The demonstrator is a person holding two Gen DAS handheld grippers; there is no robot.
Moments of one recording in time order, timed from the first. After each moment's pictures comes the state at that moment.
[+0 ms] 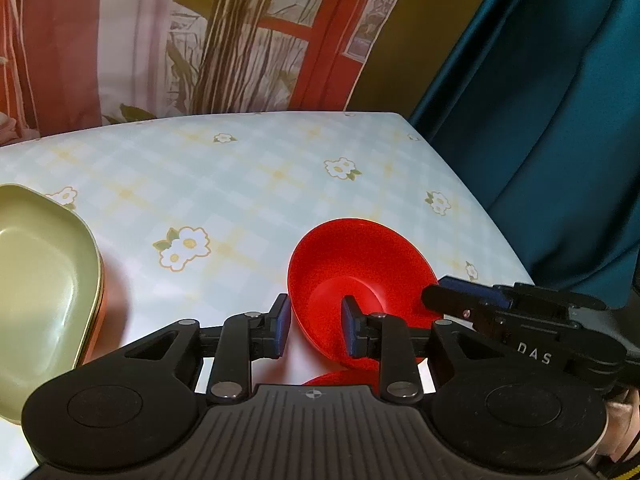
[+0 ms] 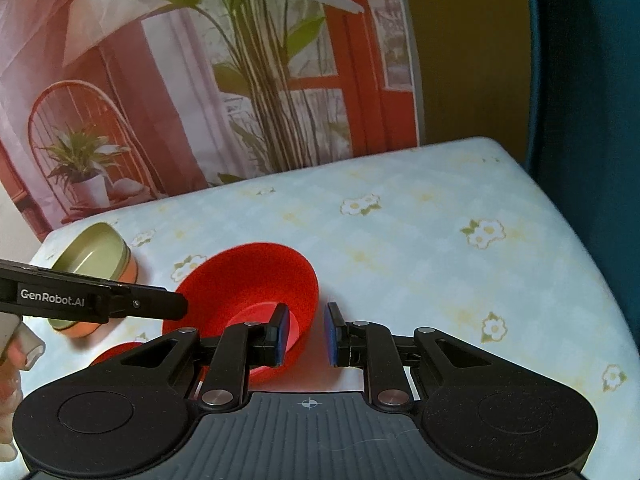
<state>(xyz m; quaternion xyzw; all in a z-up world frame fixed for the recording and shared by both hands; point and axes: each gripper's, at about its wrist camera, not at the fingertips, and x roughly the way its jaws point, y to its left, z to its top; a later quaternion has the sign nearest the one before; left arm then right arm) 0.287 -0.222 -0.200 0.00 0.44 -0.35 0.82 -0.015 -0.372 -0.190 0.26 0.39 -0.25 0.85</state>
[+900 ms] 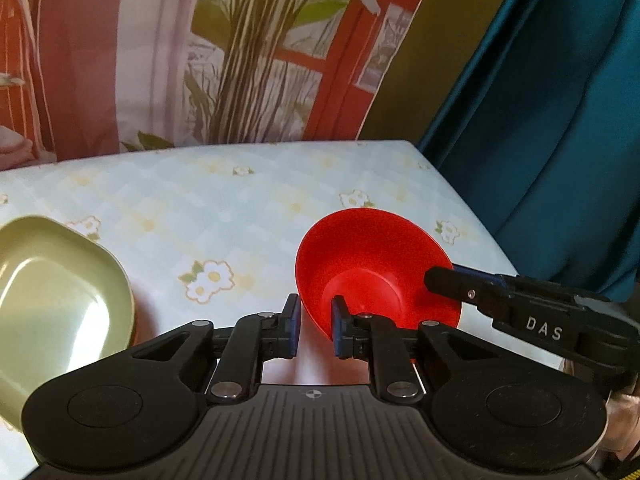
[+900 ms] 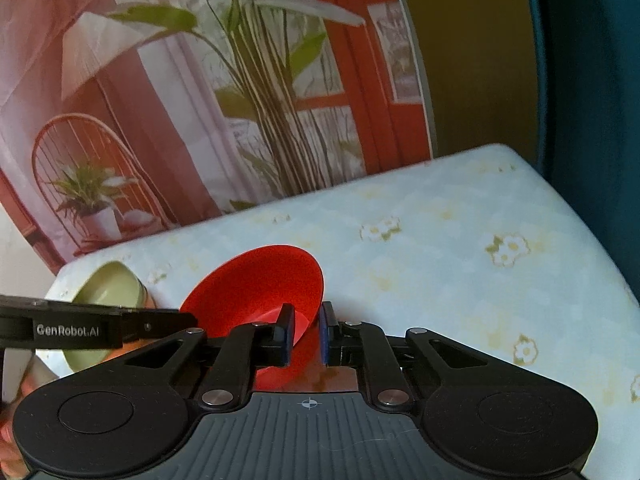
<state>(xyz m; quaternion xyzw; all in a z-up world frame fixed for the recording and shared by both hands) 0.292 -0.208 -0.178 0.00 0.42 -0.34 0.84 0.009 -0.381 -0.175 0.28 0.35 -0.25 0.86</state>
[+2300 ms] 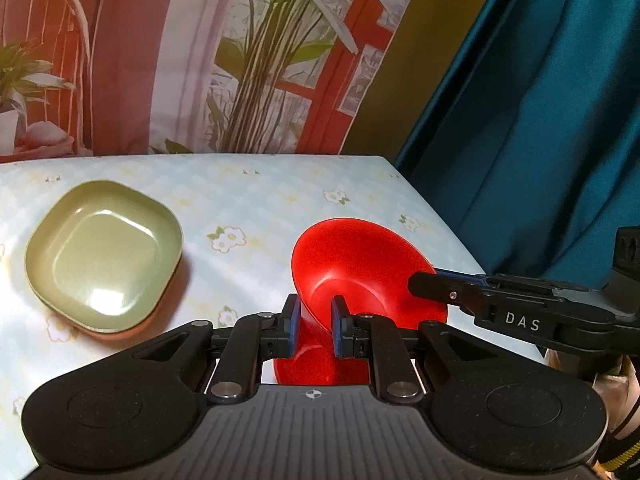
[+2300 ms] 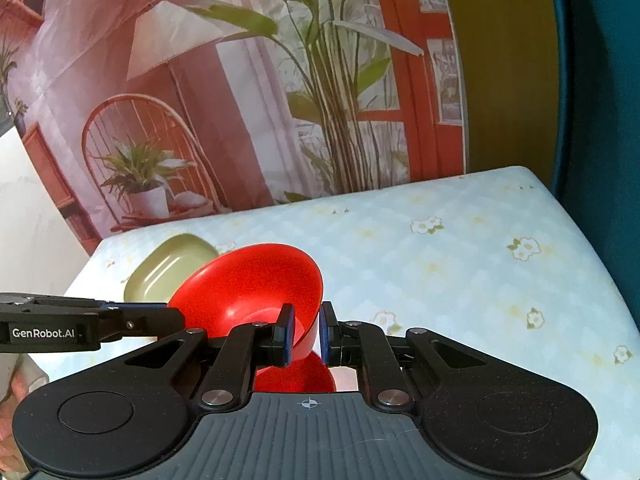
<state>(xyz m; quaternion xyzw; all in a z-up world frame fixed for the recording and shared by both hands) 0.203 -0.134 -0.154 -0.03 0.38 -0.35 0.85 -0.015 -0.297 -0.123 0.25 0.36 -0.22 0.87</state>
